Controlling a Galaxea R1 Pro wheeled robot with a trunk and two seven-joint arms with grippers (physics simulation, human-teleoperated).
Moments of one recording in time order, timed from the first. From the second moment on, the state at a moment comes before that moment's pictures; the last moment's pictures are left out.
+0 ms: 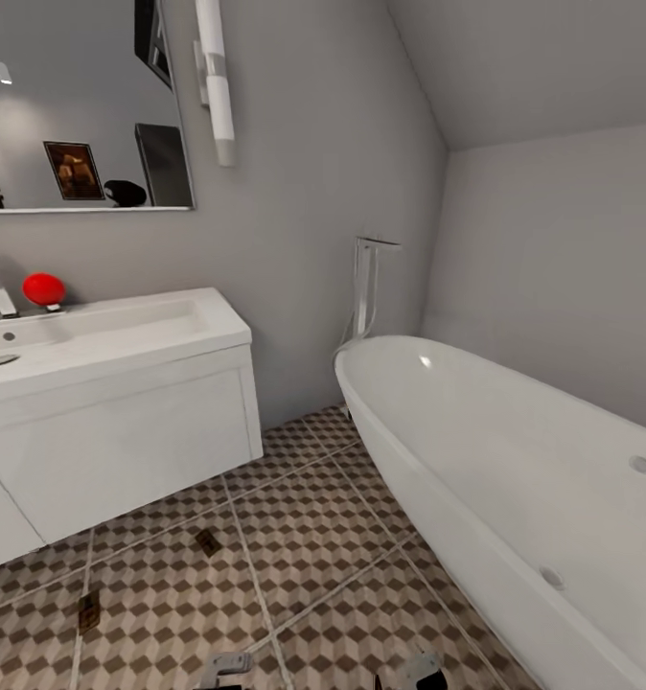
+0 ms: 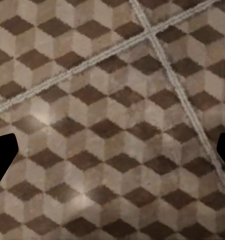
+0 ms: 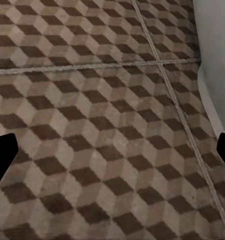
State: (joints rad) left arm -0.51 -0.05 -1.96 -0.10 1.99 -0.10 0.17; right arm -0.38 0.14 0.69 -0.03 -0.18 -0.50 -0.36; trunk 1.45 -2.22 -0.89
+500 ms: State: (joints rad) left arm -0.51 -0.05 -1.95 -0.10 2.00 -0.10 0.17; right arm -0.37 0.14 0.69 -0.02 -0.18 -0.49 -0.36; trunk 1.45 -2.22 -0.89
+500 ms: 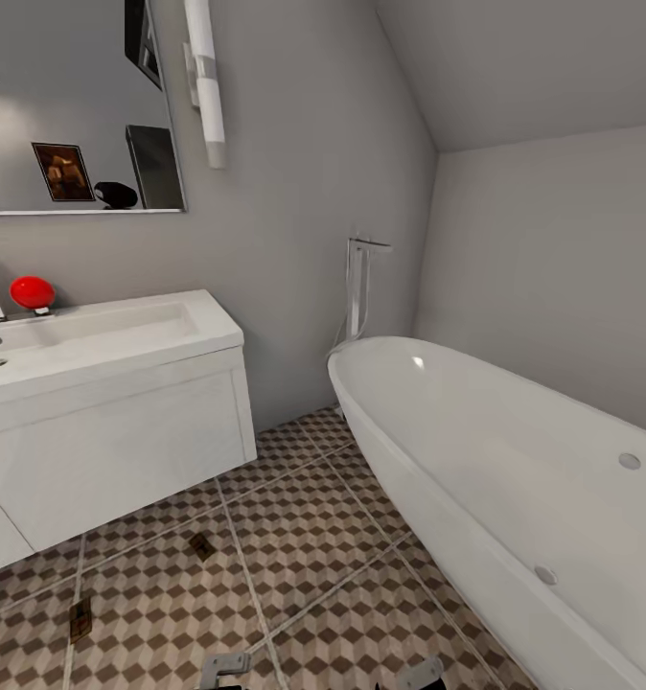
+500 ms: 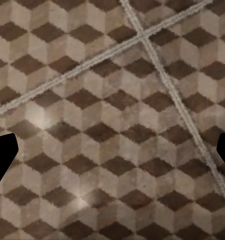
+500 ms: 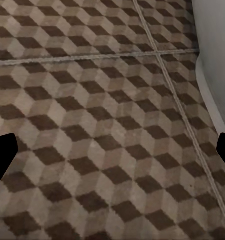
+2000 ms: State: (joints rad) left arm -0.46 -0.04 -1.96 -0.10 2.00 -0.10 0.17; right arm -0.34 0.15 0.69 0.00 -0.18 -0.49 -0.17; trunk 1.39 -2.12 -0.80
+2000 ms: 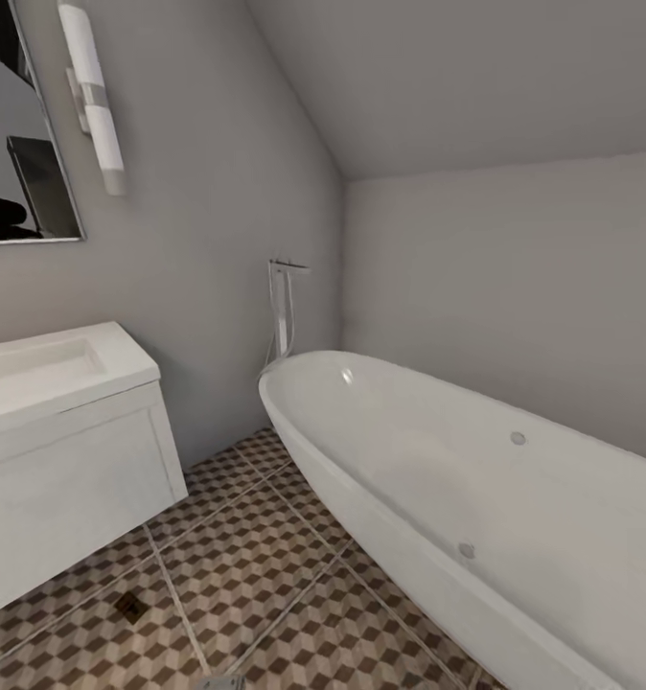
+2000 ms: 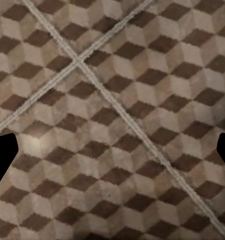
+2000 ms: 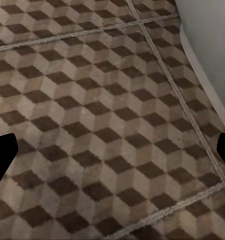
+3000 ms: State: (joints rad) left arm -0.46 -0.04 -1.96 -0.10 1.99 -0.10 0.17; right arm -0.34 0.15 0.69 0.00 -0.18 -0.49 -0.17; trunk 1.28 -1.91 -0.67
